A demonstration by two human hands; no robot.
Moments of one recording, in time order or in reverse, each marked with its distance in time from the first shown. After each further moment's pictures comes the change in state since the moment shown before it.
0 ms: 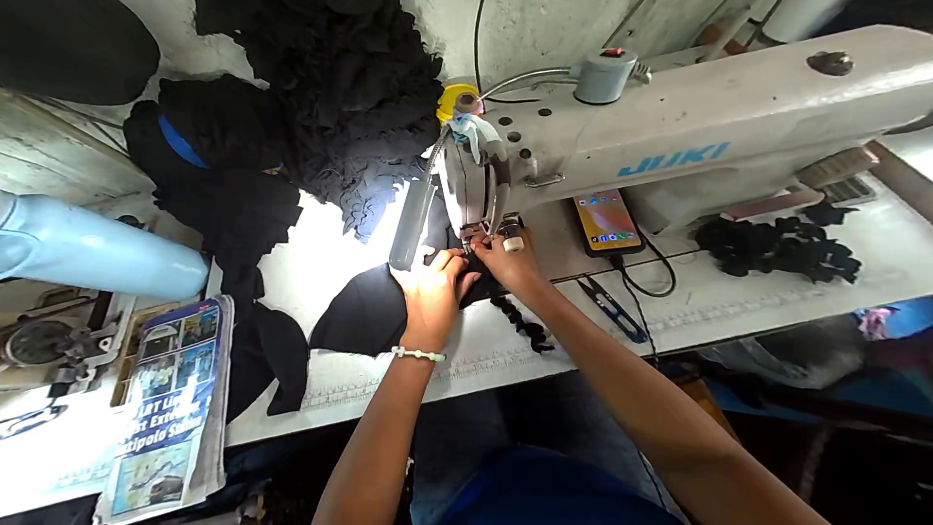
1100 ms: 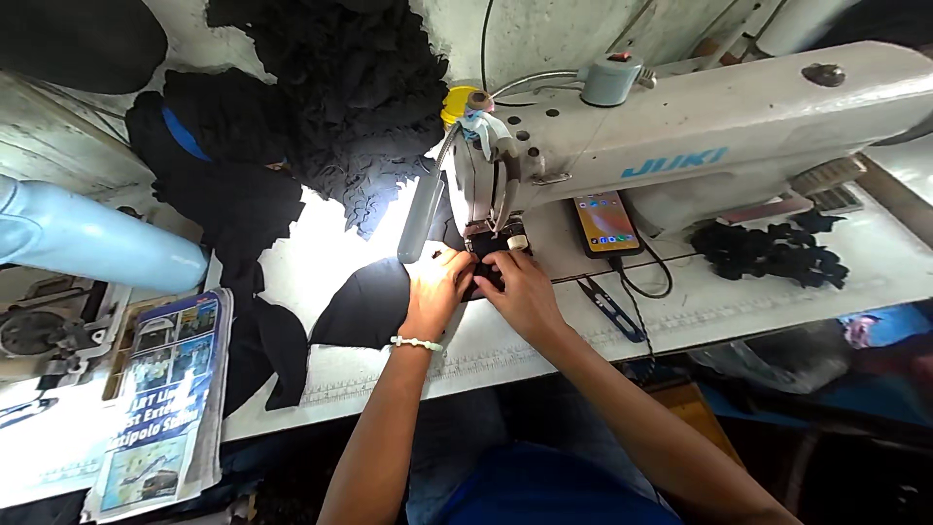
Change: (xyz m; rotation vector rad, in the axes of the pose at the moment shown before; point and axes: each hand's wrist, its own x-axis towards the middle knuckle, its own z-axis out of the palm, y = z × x) left_hand 0.005 -0.011 0.007 -0.193 0.054 0.135; right_hand -0.057 0.007 -0.001 -0.120 0.086 -0.205
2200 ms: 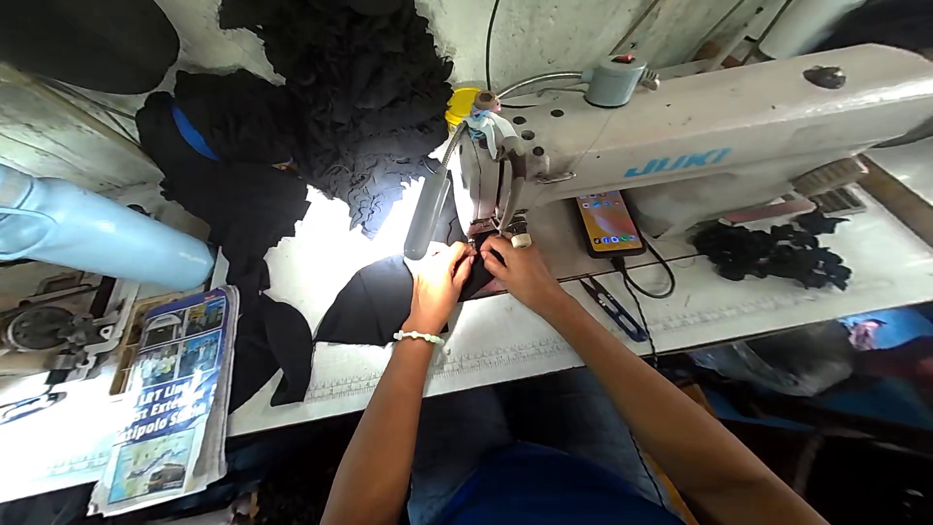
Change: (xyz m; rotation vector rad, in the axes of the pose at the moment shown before) left_hand 0.005 0.001 -0.004 -0.170 -0.064 -0.211; right_hand 0.035 0.011 -0.005 0.071 -0.142 0.015
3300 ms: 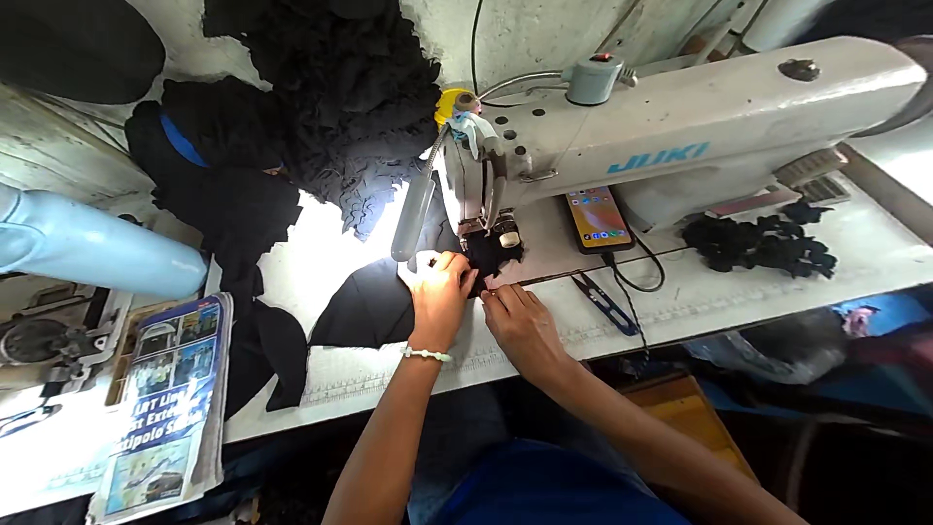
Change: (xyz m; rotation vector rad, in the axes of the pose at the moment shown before) left_hand -0.014 0.025 0.007 0.262 0.036 -0.034; right_hand -0.078 0.000 0.034 -0.406 0.394 -0.366
